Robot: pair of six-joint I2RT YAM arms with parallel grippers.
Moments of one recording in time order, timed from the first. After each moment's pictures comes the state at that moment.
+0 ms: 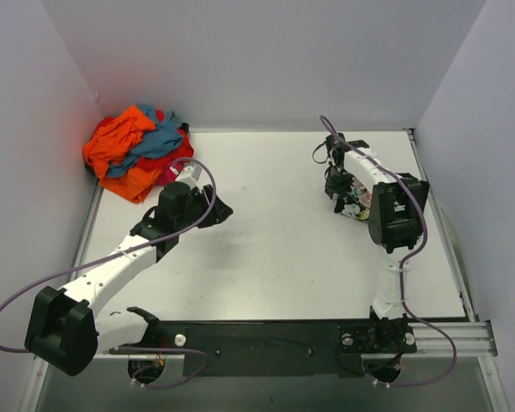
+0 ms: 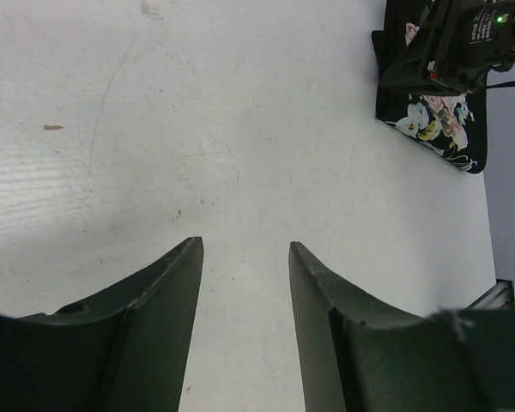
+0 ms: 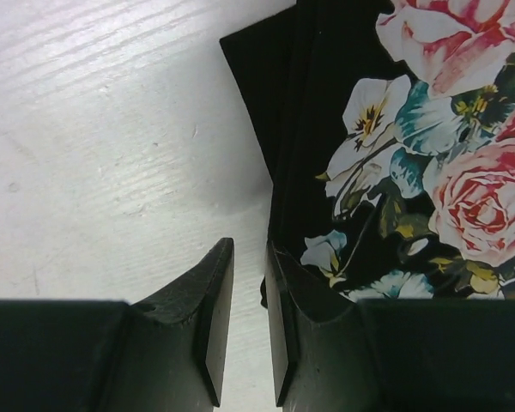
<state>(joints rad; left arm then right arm) -0.47 1.18 0.76 -0.07 0.13 -0.67 0.20 2.13 1.69 -0.86 0.23 0.45</state>
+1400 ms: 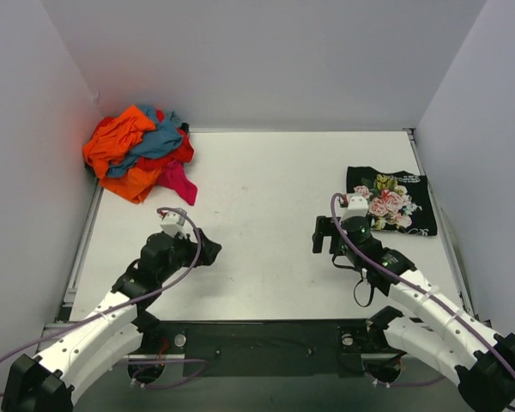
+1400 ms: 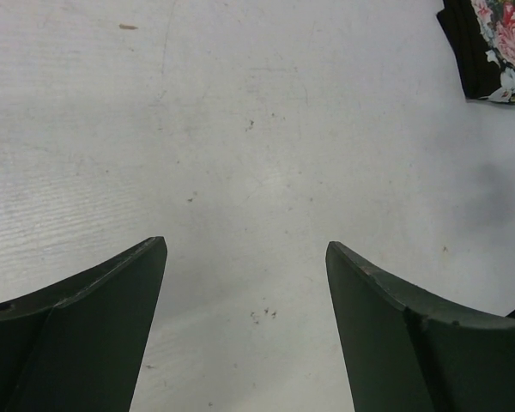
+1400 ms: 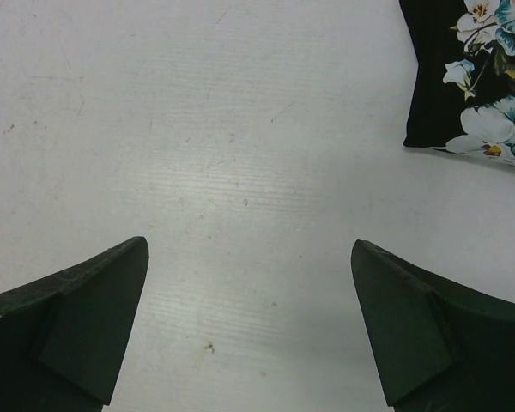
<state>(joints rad) -0.52 0.72 0.34 -0.03 0.02 -0.58 0.57 0.84 0.54 -0.32 0.29 0.35</state>
